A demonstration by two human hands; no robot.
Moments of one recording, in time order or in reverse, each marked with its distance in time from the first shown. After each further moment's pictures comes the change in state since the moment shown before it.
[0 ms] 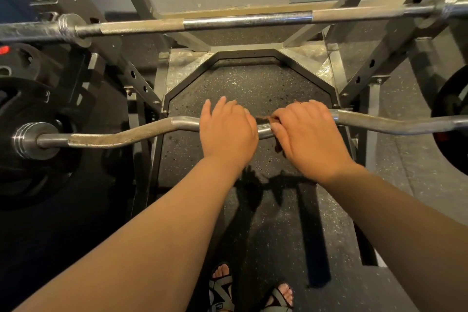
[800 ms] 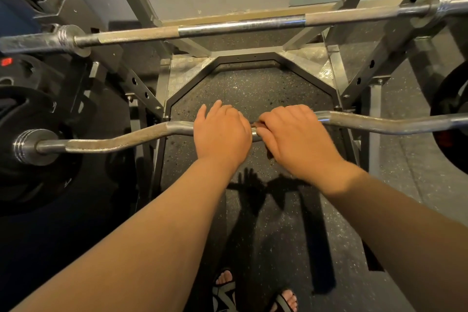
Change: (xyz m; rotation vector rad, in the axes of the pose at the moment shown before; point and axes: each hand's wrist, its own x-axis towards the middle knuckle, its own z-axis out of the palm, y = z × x) left_hand 0.006 0.005 -0.001 0.036 -0.039 -0.020; right_hand 0.009 -0.001 0.006 0.017 -0.016 -0.043
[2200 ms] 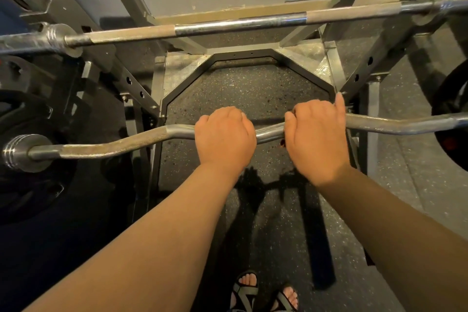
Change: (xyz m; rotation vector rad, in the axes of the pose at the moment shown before) left_hand 0.005 0.002 0.006 -0.049 0.176 0.012; right_hand -0.001 0.006 -0.005 -0.020 0.035 0.406
